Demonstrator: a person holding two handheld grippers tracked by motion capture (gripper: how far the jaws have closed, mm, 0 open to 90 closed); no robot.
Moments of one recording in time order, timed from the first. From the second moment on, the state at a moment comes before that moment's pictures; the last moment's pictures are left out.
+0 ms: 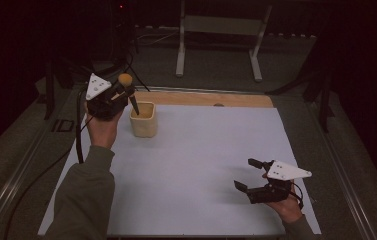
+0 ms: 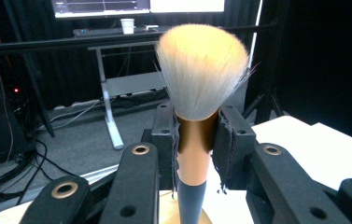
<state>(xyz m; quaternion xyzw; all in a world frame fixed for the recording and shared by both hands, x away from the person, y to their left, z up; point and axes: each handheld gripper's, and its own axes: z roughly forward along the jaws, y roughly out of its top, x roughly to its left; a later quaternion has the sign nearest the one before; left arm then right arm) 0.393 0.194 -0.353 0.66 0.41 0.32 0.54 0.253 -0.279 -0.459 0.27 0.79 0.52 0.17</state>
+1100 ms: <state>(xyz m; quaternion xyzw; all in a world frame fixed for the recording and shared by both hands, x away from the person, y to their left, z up) 0.411 0.186 -0.368 0.67 0.44 0.32 0.51 0.253 -0.277 -0.460 0.27 0.79 0.52 0.17</state>
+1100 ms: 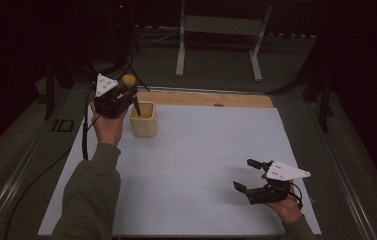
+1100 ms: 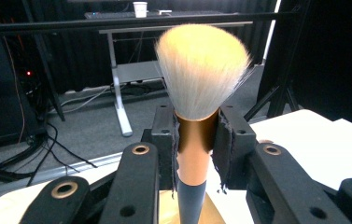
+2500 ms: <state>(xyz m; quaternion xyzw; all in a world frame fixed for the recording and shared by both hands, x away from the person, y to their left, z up) 0.421 0.190 -0.389 0.66 0.47 0.27 0.53 0.253 -0.278 -0.461 0.27 0.79 0.52 0.17</state>
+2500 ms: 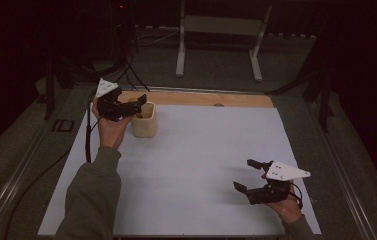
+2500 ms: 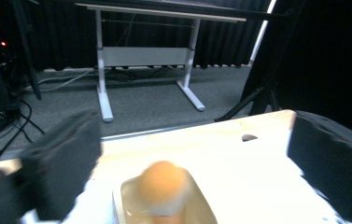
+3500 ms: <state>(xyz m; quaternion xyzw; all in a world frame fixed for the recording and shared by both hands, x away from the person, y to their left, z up) 0.411 0.198 -0.395 0.68 0.45 0.26 0.52 0.254 -0.277 -0.462 0.27 0.79 0.52 0.16</state>
